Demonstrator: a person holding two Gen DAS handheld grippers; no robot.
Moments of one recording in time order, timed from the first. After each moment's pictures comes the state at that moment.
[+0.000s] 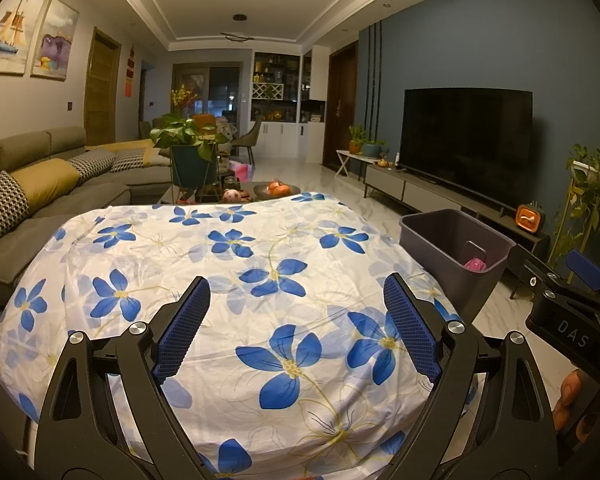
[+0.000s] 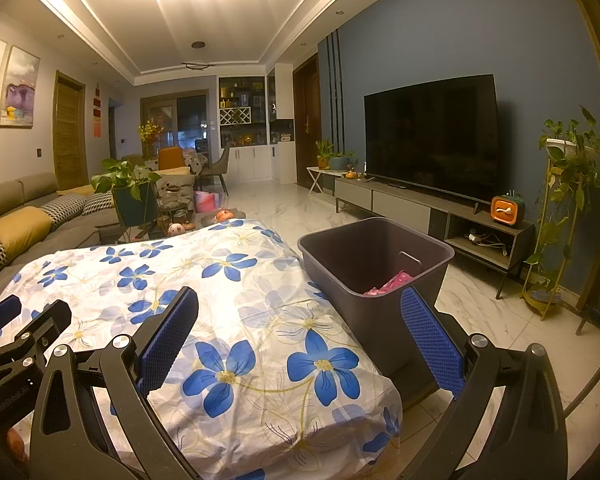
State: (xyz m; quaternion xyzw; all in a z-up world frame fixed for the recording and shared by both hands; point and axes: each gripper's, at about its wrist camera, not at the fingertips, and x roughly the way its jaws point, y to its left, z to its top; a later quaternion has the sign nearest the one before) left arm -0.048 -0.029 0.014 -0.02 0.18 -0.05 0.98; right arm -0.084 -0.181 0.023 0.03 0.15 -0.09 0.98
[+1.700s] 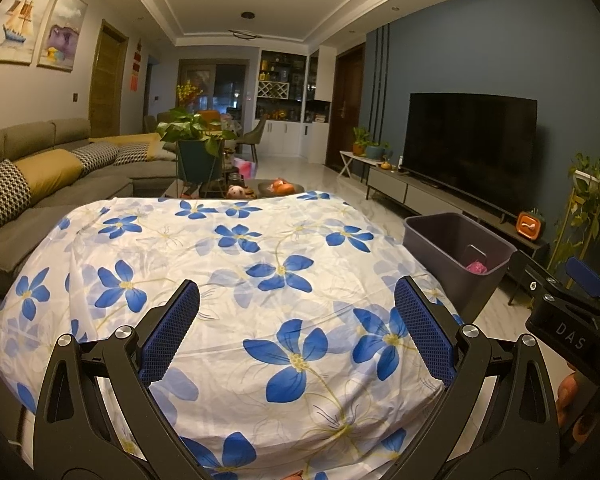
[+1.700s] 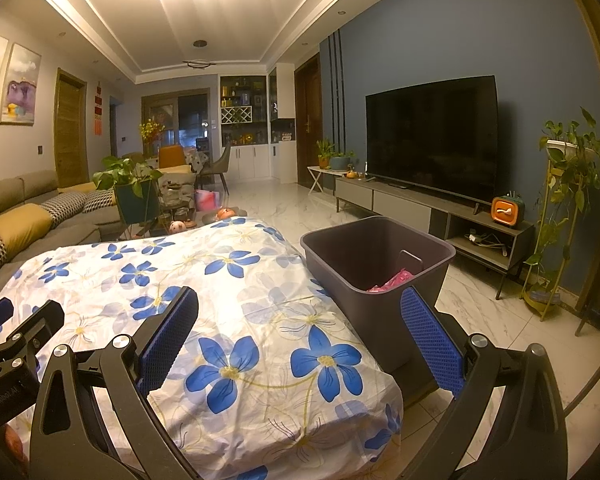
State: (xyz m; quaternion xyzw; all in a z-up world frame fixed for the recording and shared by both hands) left arm -0.054 -0.018 0.012 -0.03 0.18 -0.05 0.98; right arm -0.085 -0.182 0.023 0.03 0.15 -0.09 0.98
